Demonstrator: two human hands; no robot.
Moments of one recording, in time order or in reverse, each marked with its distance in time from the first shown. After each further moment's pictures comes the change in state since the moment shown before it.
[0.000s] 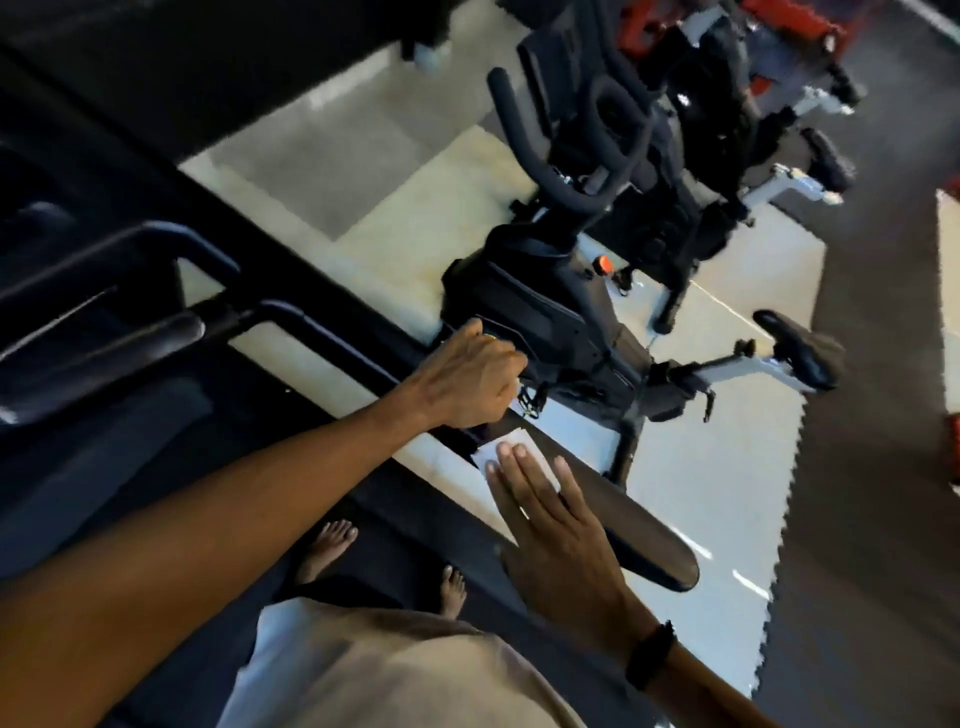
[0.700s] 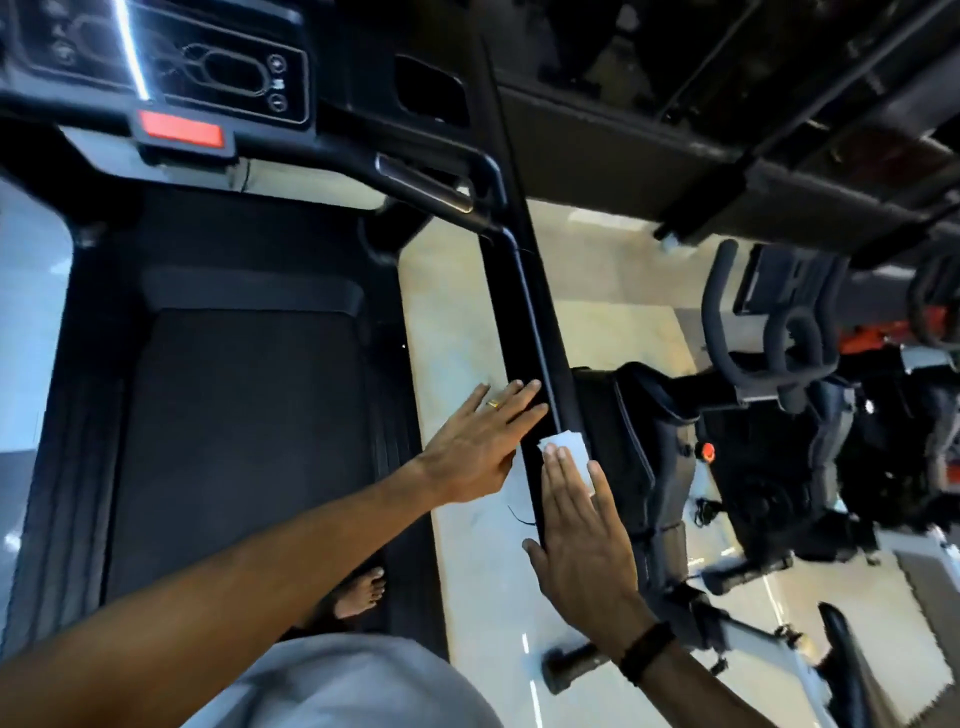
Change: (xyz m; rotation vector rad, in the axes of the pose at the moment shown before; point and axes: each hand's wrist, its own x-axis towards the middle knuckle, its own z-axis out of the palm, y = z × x) left_hand -0.121 0.165 0.034 -0.048 0.214 -0.842; right_hand -0.029 0.051 -0.025 -0.537 -0.072 -0.478
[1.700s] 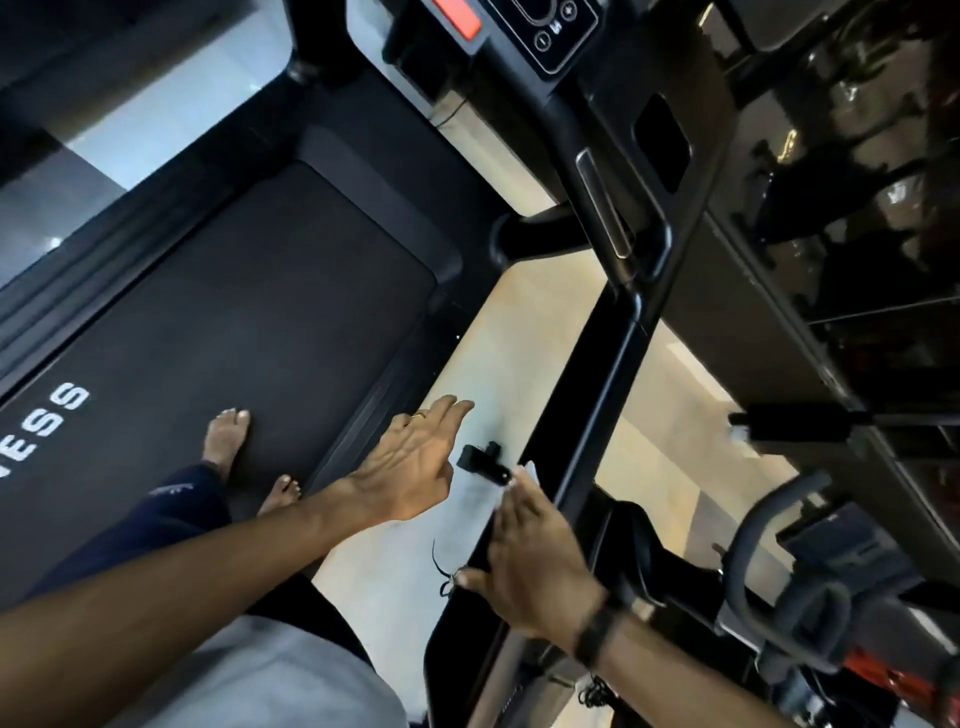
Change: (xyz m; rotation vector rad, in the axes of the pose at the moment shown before) left_hand -0.030 0.014 0.044 -0.443 0.241 -0.845; right_hand 0.102 0.038 -0.033 -0.665 -0.292 -0.860
